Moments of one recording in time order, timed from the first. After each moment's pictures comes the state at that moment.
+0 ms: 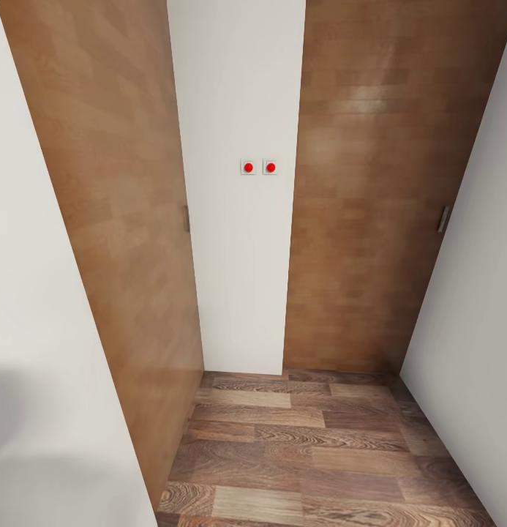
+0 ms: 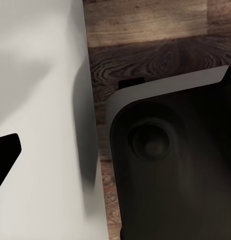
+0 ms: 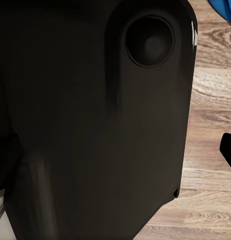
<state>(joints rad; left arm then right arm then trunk) -0.01 0.02 -0.17 -0.02 -0.01 -0.23 0.09 0.00 0.02 -0.01 0.01 0.00 -0.01 0.01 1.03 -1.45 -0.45</state>
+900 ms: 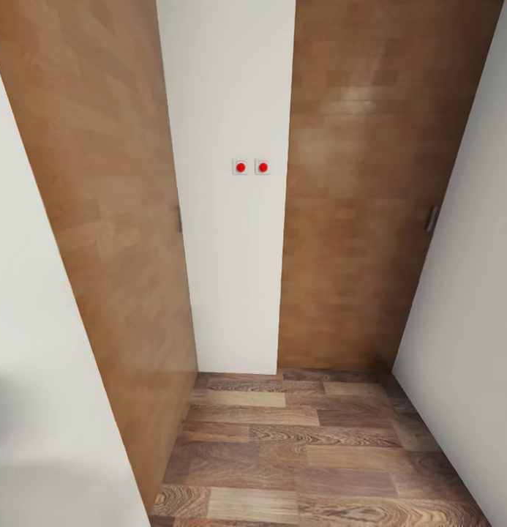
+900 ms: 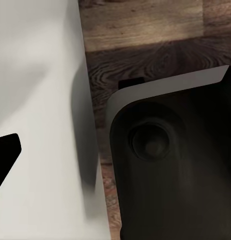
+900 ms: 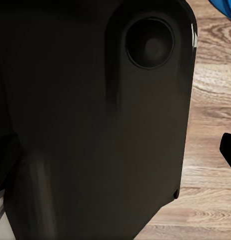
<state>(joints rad) -0.01 0.02 -0.17 -0.02 -0.01 -0.23 0.09 0.00 0.02 -0.01 0.01 0.00 -0.01 0.01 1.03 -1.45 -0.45</state>
